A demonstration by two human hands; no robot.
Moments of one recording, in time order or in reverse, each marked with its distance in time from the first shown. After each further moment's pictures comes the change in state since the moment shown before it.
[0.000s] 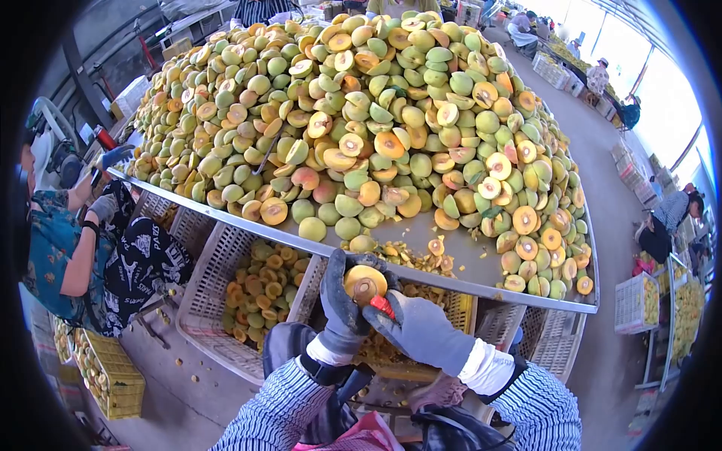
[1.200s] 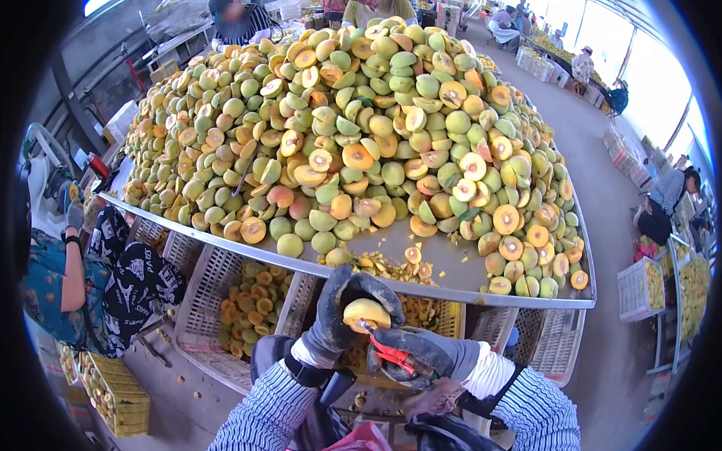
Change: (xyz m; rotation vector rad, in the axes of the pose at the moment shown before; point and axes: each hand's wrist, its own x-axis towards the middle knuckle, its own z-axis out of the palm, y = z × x) left_hand 0.016 0.030 0.024 -0.747 -0.545 -0.695; right_hand -0.037 0.043 -0.029 1.290 -0.728 0.443
